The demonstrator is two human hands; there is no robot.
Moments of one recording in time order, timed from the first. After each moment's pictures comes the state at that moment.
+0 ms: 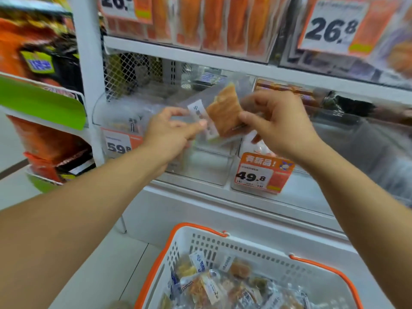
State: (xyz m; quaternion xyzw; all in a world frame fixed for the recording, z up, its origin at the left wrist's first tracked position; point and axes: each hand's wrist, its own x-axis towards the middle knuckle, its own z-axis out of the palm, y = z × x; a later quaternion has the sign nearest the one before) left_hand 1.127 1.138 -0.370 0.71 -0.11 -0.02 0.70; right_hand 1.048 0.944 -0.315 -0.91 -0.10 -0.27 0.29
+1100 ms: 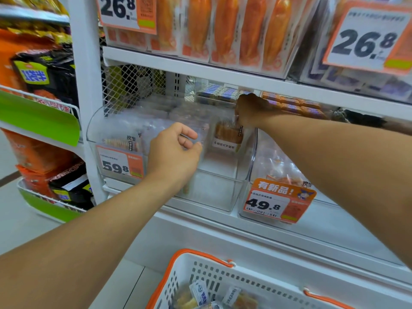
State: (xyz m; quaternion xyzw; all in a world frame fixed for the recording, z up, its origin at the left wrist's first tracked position) left_hand 1.153 1.127 -0.385 0.79 -0.12 0.15 0.58; right_hand 1.256 0.896 -0.322 -0.99 0.05 -0.10 -0.05
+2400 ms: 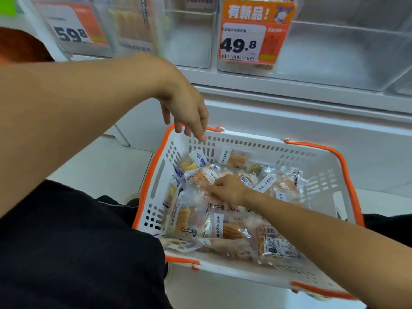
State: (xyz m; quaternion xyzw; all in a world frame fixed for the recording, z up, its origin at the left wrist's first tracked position) left_hand 1.069 1.093 -0.436 0.82 -0.37 -0.42 -0.12; right_hand 0.917 0.984 -0.657 -0.85 0.17 0.28 0.41
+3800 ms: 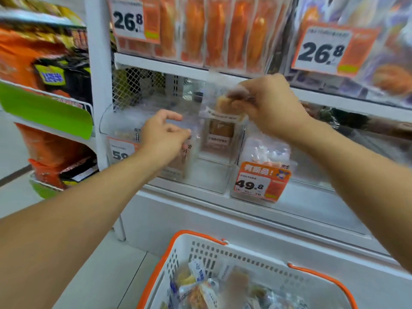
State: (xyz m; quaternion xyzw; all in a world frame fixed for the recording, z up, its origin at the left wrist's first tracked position) left_hand 1.133 1.152 -0.363 0.75 -0.10 0.05 0.65; right_hand 1.079 0.949 -0.270 -0.94 -0.15 -0.29 0.08
